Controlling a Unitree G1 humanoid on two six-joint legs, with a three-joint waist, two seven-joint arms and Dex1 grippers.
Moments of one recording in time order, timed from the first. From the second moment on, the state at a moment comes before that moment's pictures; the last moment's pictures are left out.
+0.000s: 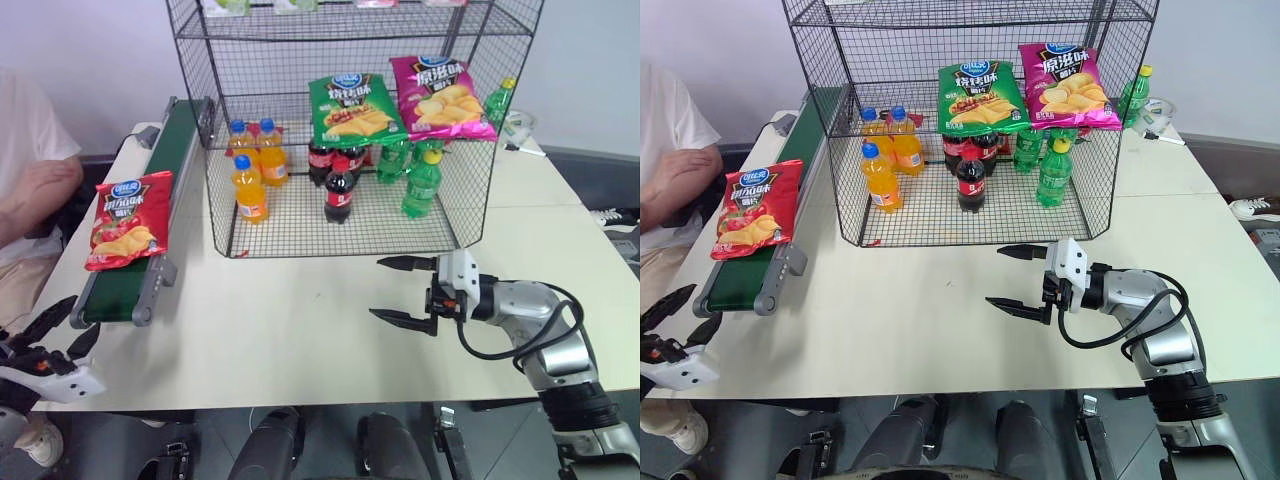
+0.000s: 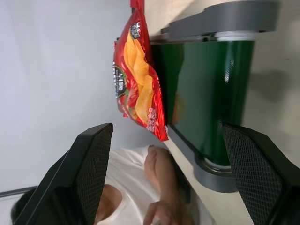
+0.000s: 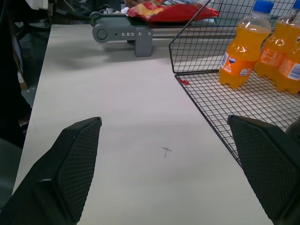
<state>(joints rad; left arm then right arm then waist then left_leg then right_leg) 0.43 0.95 0.37 0.39 0.75 -0.77 0.31 -0.23 -0.61 0.04 -0.05 0.39 0.02 1.17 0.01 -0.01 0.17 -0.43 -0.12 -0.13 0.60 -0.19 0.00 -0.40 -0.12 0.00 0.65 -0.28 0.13</state>
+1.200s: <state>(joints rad) 0.38 0.95 0.31 0.38 0.68 -0.72 0.30 -0.22 -0.60 0.05 -0.15 0.49 0.19 1.19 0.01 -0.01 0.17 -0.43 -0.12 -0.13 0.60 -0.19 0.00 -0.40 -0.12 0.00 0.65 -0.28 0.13</state>
